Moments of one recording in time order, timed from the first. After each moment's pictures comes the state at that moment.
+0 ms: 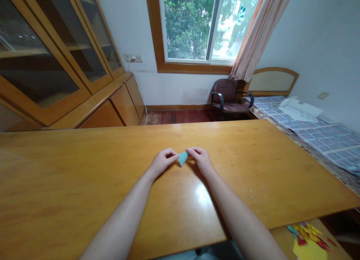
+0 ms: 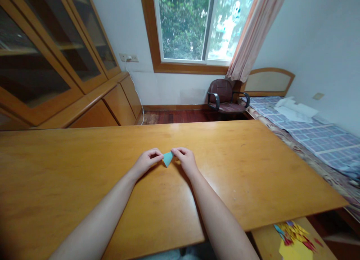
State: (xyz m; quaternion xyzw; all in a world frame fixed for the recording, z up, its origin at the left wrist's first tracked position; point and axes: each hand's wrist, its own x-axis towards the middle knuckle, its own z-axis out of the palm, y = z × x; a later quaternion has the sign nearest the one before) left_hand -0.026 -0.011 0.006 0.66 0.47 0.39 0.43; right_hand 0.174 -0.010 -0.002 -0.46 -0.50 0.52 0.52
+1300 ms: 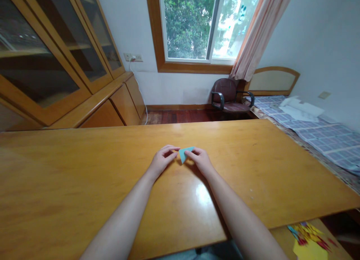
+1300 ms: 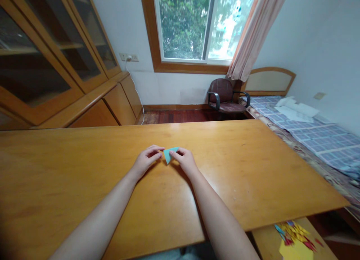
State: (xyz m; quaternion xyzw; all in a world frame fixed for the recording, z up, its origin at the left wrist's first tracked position) left_hand -0.026 -0.016 0.008 0.63 0.44 0.47 0.42; right_hand 0.172 -0.011 -0.001 -0.41 -0.54 0.55 0.49
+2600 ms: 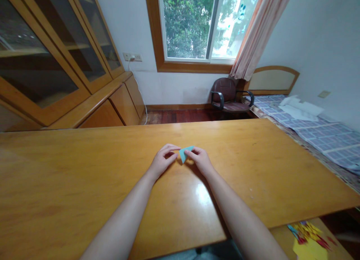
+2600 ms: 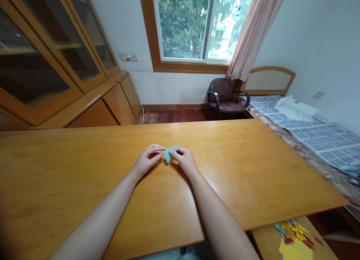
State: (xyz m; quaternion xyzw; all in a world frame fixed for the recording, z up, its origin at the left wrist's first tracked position) left_hand -0.025 -0.016 0.008 0.69 0.41 0.47 0.38; right_hand 0.171 -0.012 0.004 -0.42 -0.53 0.55 0.50
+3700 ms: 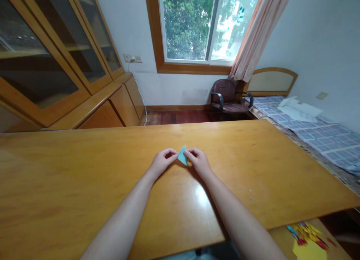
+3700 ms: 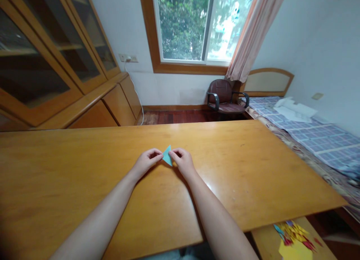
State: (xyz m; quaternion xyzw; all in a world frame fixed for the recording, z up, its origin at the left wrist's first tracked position) left_hand -0.025 -0.011 -0.002 0.62 0.47 0.43 0.45; right_hand 0.169 -0.014 -0.003 -0.45 -0.60 0.44 0.50
